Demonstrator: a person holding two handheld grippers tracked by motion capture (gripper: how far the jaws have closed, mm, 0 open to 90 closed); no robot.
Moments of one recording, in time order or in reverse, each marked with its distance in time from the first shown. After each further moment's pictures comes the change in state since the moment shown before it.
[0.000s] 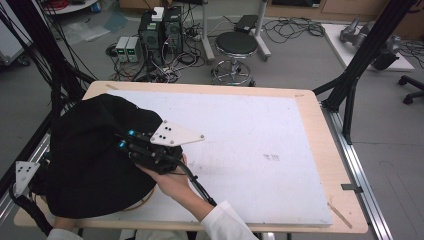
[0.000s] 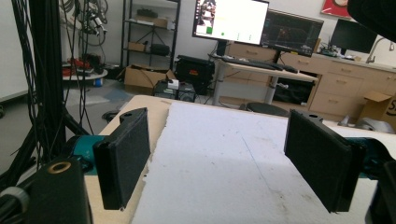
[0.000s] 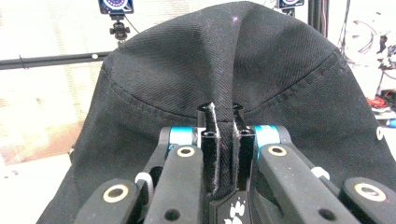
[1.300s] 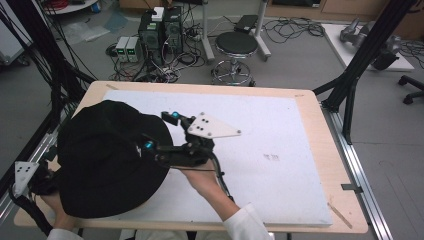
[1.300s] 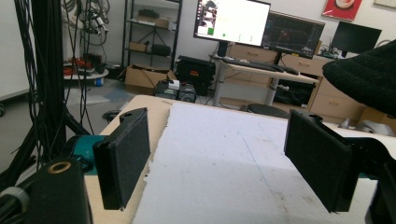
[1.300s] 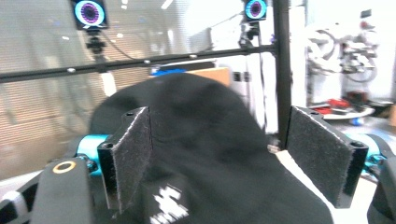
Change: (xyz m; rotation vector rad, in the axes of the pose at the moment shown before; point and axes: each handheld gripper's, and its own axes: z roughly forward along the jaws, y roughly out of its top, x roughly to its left) left arm 0.002 0.000 0.000 -0.004 0.007 -0.009; right arm -0.028 0.022 -0.060 -0.031 -0.111 0.011
